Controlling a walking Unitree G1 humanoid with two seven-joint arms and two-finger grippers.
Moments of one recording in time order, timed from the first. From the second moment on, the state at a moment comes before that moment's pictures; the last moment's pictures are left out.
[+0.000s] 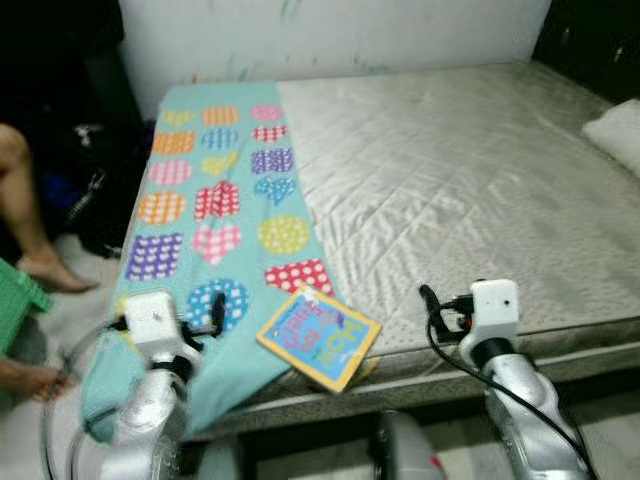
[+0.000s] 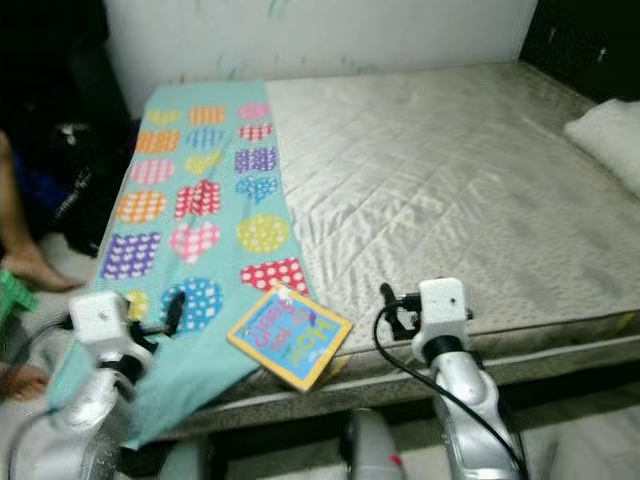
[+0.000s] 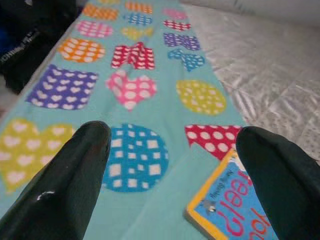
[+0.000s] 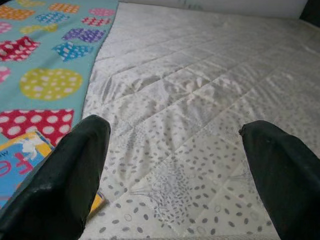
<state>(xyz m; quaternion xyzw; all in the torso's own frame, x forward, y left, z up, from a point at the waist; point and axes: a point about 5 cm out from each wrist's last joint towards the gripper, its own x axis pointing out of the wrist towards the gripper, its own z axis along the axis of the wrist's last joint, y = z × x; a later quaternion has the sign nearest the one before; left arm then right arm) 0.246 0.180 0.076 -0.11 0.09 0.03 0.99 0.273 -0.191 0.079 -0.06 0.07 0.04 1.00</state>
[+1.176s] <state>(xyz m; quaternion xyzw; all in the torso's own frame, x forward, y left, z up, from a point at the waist) 0.279 0.173 0.043 -0.16 0.19 0.01 0.97 0.253 -0.200 0.076 -0.05 0.09 0.02 0.99</state>
